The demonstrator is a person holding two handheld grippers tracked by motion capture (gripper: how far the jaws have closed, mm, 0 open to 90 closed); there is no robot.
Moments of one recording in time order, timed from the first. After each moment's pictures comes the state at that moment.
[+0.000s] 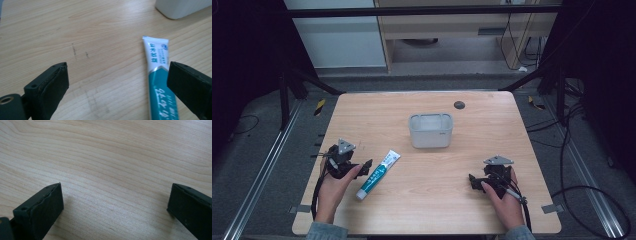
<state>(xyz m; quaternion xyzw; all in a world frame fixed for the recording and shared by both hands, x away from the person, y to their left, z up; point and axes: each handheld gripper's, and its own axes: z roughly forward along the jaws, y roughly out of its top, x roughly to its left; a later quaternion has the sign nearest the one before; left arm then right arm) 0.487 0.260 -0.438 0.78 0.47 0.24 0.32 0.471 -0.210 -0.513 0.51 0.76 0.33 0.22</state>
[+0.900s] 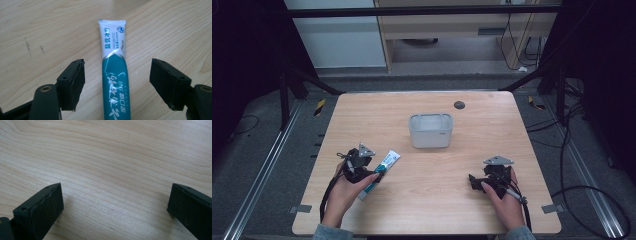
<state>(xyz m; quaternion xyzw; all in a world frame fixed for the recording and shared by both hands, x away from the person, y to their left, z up) 0.477 0.215 -0.440 0.84 0.43 0.18 0.27 0.470 -0.210 -0.512 0.51 0.76 0.33 0.22</state>
